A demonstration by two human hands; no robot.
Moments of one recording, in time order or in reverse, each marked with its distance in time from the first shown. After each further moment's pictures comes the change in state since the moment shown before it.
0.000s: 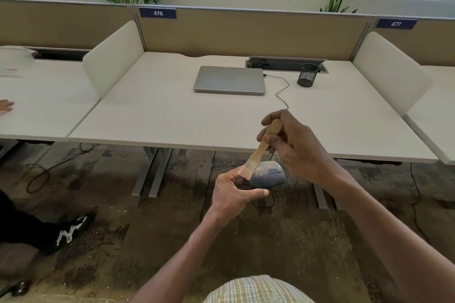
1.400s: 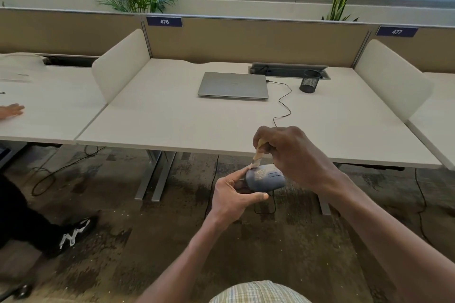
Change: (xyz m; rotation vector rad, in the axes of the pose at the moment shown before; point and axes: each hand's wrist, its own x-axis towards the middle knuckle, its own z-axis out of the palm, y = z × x) left_hand -0.010 0.009 -0.006 -0.065 0.027 -0.003; right_hand -0.002 -0.011 0.005 -0.441 -0.027 -0.329
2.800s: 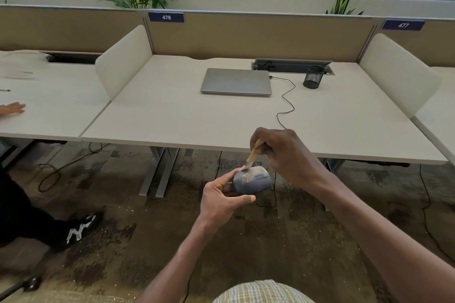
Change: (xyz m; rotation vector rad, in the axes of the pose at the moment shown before) left_hand -0.014 -0.019 -0.030 -0.034 0.058 -0.084; right_hand 0.004 0.006 0.027 0.087 0.008 0.030
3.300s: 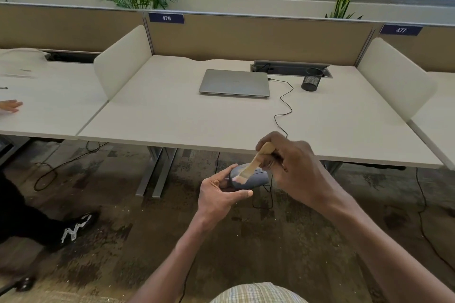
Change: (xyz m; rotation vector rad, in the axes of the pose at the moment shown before) left_hand 0.005 0.007 0.008 -0.022 0.026 0.015; right_hand -0.032 -0.020 -0.018 0.063 0.051 0.052
